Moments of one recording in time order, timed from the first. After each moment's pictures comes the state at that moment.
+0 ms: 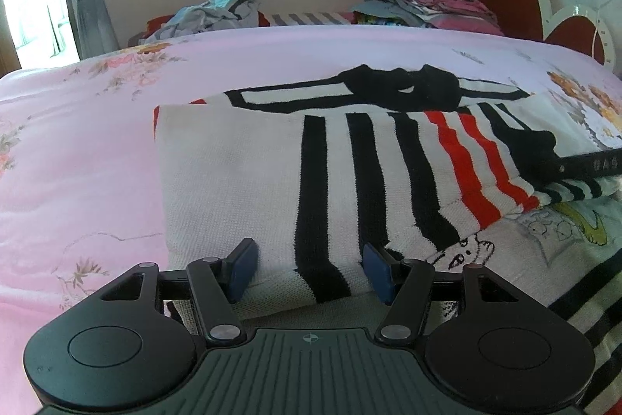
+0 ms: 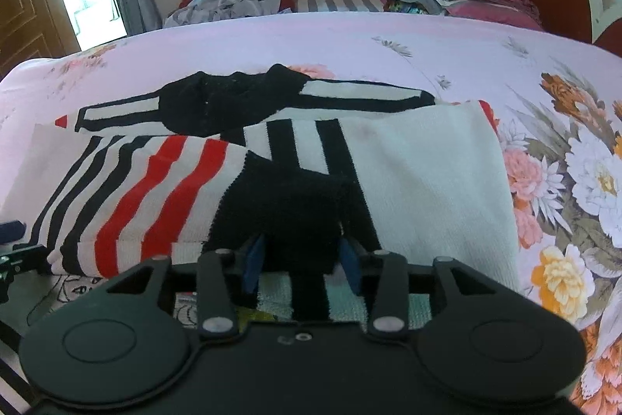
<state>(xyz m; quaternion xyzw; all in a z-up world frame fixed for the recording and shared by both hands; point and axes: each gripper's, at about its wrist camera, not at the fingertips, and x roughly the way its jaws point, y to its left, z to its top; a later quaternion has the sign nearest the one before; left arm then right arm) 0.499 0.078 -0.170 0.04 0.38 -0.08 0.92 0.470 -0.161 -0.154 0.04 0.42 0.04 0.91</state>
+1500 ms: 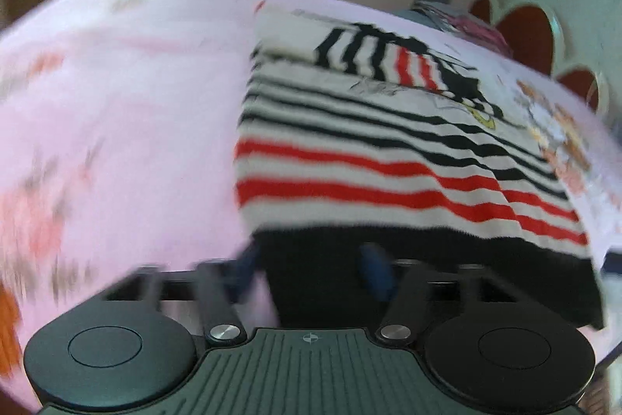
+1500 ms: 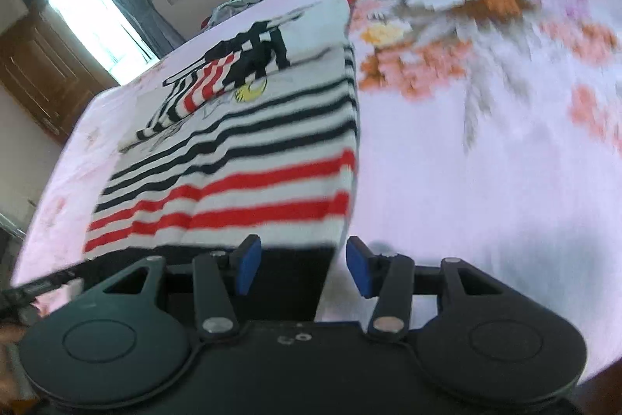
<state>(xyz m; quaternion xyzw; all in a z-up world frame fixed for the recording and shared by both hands) 0.211 0.106 -0.171 -0.12 0.40 -0.01 0.91 0.155 -0.303 -0.145 0.22 0.42 0.10 0.87</state>
